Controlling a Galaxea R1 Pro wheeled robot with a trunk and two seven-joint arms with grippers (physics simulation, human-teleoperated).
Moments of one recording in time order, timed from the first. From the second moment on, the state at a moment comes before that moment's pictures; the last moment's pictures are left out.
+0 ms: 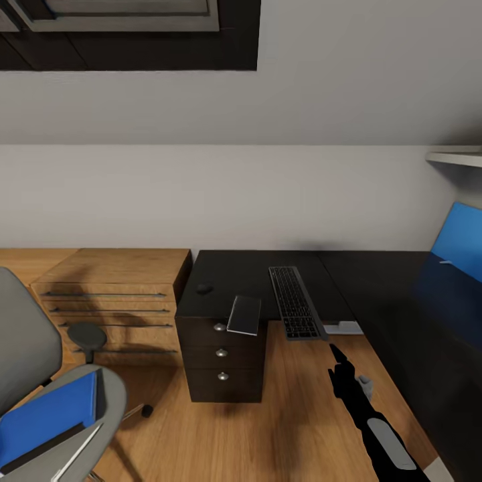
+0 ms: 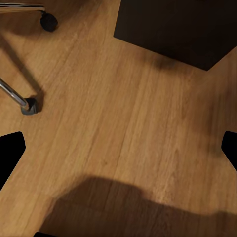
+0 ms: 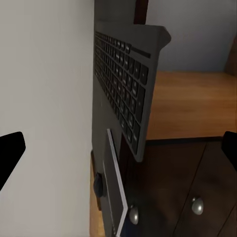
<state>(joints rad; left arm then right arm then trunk) -0.02 -0.04 -0.15 -0.43 0.43 -0.47 0.02 -0.38 -0.06 -0.15 -0.74 -1.41 0.16 0.39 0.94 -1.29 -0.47</state>
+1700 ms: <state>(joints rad) -0.02 -0.04 -0.16 -0.43 0.42 -0.47 0.01 -0.38 -0.06 -0.13 -0.77 -1.40 0.18 0.40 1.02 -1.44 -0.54</state>
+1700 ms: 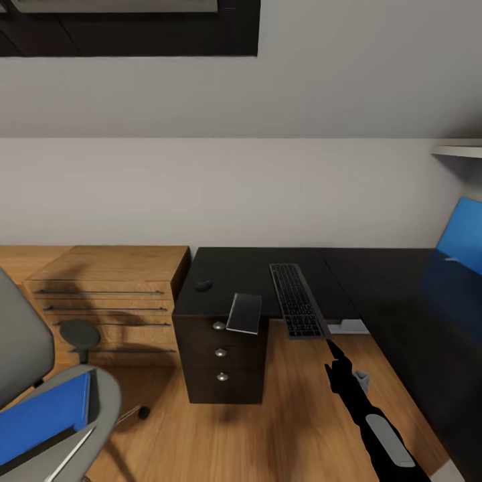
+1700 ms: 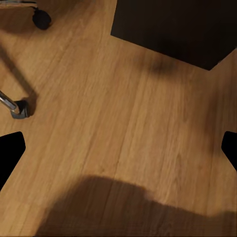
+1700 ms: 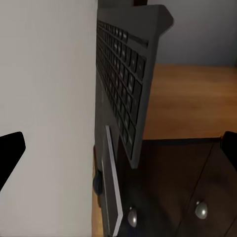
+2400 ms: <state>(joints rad) -0.02 -0.04 -0.16 -0.43 0.42 -0.47 0.01 -0.38 -0.06 -0.13 -0.77 -1.40 0.18 0.40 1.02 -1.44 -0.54</state>
